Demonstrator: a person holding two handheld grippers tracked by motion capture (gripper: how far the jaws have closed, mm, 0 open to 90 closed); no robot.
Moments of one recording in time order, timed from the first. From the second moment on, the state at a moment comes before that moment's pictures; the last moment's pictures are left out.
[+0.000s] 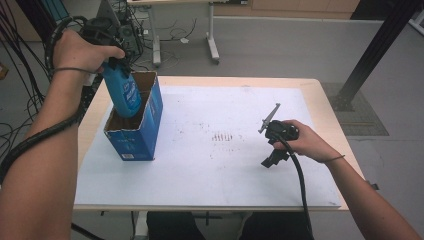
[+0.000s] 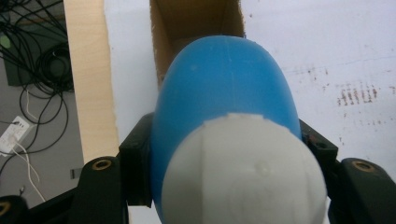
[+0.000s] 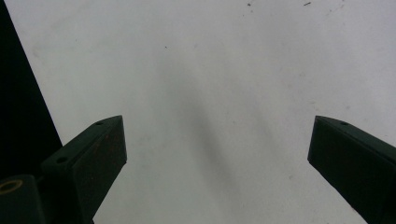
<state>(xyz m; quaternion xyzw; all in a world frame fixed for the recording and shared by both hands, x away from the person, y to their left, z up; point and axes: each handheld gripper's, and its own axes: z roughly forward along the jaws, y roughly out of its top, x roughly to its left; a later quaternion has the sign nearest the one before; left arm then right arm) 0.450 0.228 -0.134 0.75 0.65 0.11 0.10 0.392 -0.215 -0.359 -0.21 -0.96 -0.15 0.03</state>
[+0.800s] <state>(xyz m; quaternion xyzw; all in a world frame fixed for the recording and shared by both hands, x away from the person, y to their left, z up) 0.455 0.225 -0.201 0.74 0.66 0.10 0.08 0.392 -0.219 -0.362 -0.22 -0.96 -0.15 0.02</state>
